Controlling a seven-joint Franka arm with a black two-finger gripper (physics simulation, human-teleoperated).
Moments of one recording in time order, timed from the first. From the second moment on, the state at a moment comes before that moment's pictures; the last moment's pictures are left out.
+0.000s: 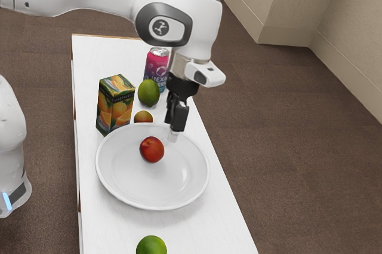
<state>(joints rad) 0.32 -0.42 -0.52 -2.09 -0.42 1.64 0.07</state>
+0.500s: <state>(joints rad) 0.41 -0.39 -0.52 -2.10 -0.37 1.67 0.09</state>
